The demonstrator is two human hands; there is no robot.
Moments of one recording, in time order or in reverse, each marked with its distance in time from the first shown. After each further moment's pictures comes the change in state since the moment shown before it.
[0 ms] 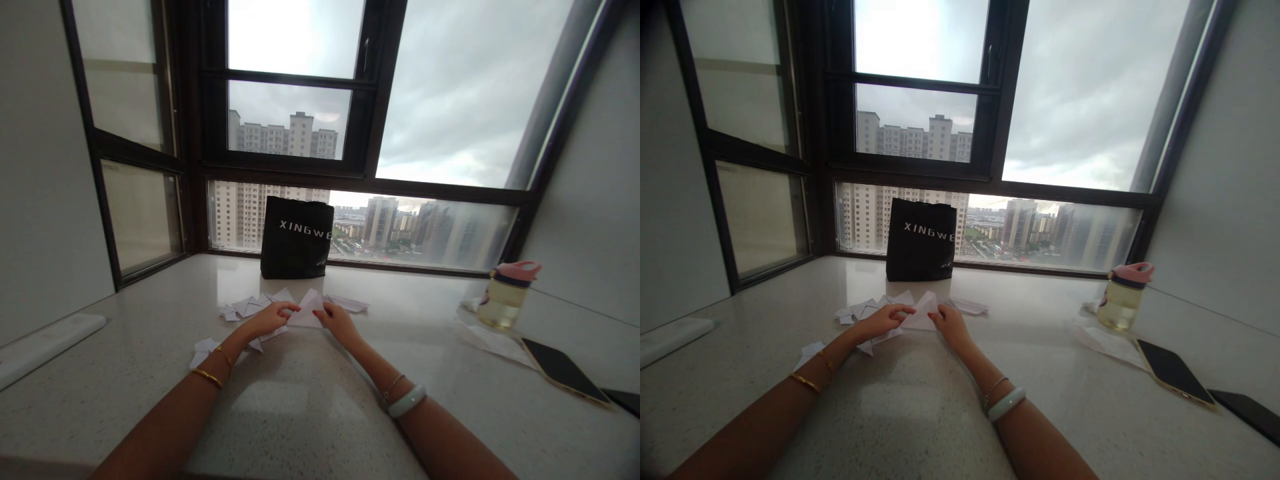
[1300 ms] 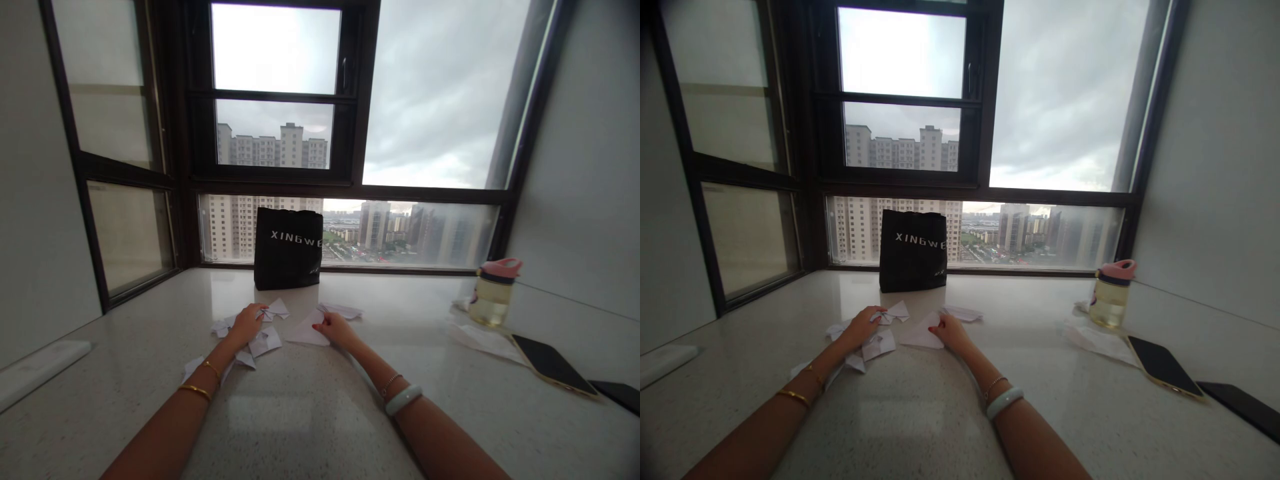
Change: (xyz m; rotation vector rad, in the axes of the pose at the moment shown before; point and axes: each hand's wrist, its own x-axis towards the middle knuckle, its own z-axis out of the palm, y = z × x) left_hand 0.002 -0.030 -0.029 0.484 0.455 -0.018; right_hand 0.007 0.018 -0.006 0.016 -0.119 0.190
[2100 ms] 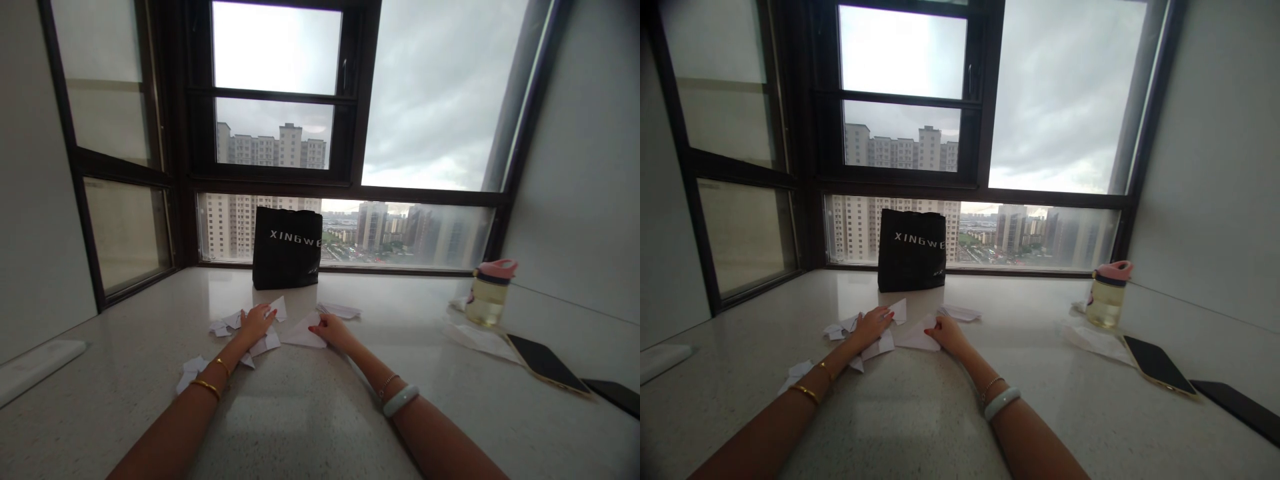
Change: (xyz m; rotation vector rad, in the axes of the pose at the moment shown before) left_hand 0.003 0.017 0.021 -0.132 0.057 -0.135; right_hand 0.003 0.006 0.008 0.224 -0.039 0.036
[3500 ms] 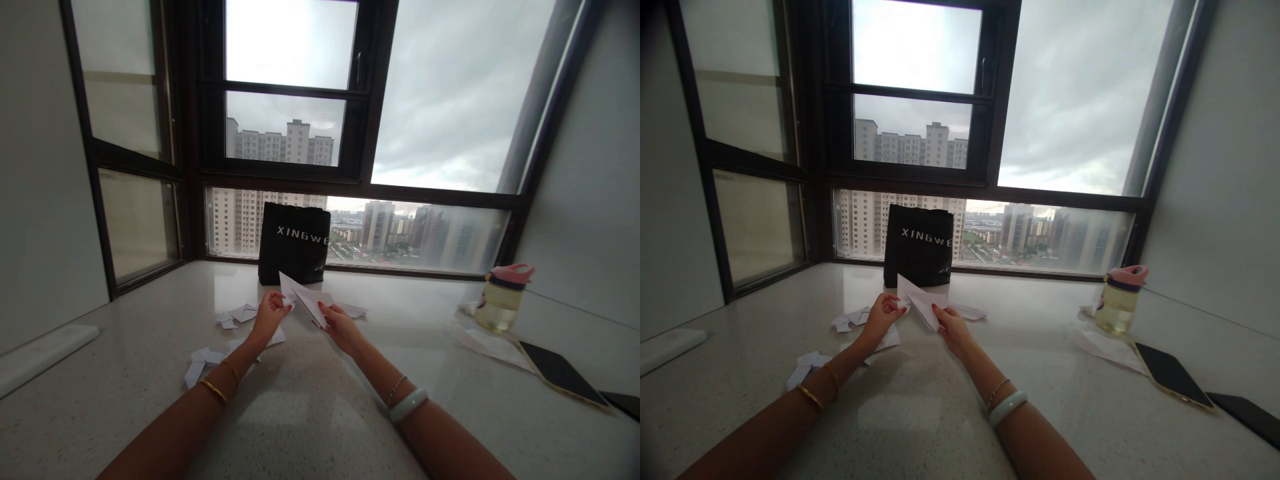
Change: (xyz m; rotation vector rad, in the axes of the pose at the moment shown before) left_hand -0.021 0.039 0.006 -0.885 0.130 0.000; right_hand -0.013 -0.022 0.008 1.011 -0.039 0.067
